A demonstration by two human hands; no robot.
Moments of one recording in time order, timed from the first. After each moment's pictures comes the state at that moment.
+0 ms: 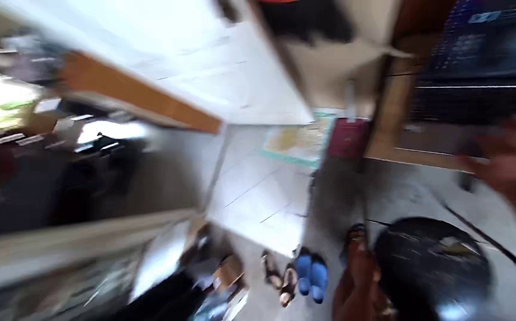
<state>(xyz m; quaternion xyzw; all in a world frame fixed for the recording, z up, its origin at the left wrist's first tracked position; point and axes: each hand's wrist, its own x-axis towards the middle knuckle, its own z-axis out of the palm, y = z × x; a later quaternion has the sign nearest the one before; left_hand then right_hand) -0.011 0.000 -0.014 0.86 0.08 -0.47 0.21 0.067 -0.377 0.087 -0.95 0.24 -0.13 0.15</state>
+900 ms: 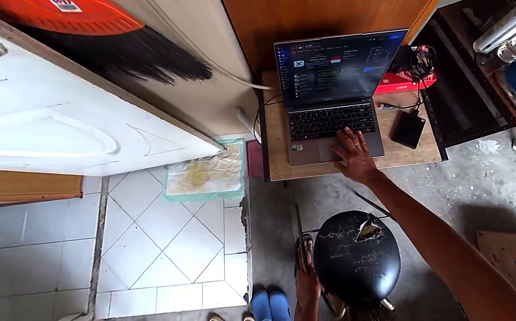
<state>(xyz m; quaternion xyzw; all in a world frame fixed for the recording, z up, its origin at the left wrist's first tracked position) -0.022 -0.010 -0.050 0.87 0.07 -0.49 0.03 0.048 -0.419 0.038 -0.97 0.20 -0.06 0.11</state>
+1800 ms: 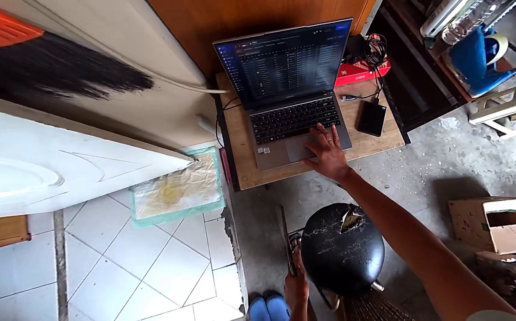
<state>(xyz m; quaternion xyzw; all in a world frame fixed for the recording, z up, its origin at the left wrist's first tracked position) -0.025 -0.012 -0.051 0.88 0.07 -0.47 0.02 0.040 -0.417 0.030 -0.95 0.26 -0.13 0.10</state>
